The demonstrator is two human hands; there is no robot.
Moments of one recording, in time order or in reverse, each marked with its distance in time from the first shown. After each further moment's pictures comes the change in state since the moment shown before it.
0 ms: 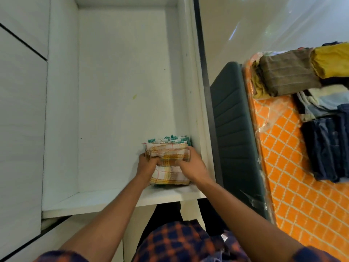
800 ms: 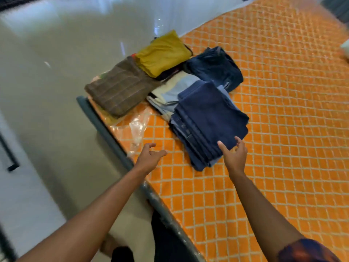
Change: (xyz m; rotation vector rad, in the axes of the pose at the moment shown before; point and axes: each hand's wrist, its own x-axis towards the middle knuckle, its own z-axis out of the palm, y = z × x) left_hand -0.104 0.091 0.530 0.627 -0.552 0.266; right_hand 0.006 0.335 -0.523 0.519 0.981 0.195
